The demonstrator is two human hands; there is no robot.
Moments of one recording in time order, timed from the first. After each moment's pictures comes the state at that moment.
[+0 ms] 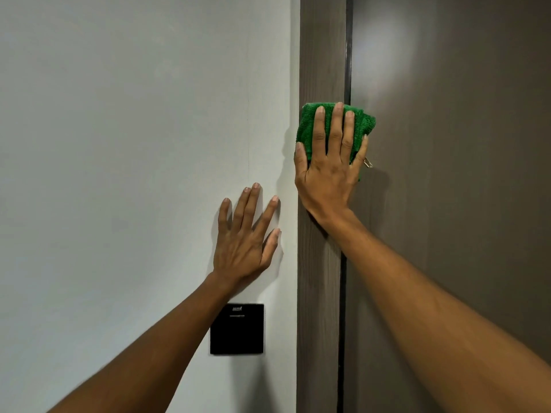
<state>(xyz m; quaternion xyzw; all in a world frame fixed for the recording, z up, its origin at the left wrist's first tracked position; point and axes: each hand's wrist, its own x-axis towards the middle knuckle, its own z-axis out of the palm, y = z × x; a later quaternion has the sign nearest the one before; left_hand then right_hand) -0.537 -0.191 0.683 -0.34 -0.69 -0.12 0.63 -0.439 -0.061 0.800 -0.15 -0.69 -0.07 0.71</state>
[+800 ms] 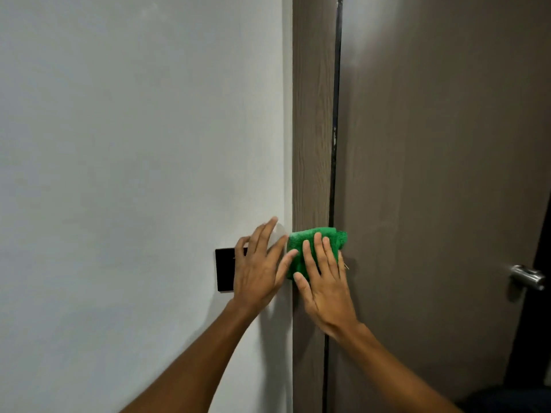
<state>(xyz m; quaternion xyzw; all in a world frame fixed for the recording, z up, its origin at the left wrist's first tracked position) -0.469 -0.205 0.563 -0.40 -0.74 -0.20 0.50 -0.363 -0.084 0.524 -0.10 -0.89 0.02 0.45</state>
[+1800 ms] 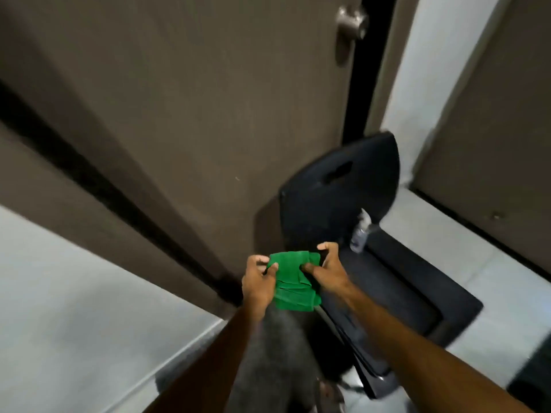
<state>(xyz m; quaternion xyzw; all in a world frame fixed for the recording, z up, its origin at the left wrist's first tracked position) -0.167 -0.035 0.201 -0.21 -0.83 -0.41 -0.33 -0.036 0.055 0.185 -0.54 -0.56 0.60 0.17</state>
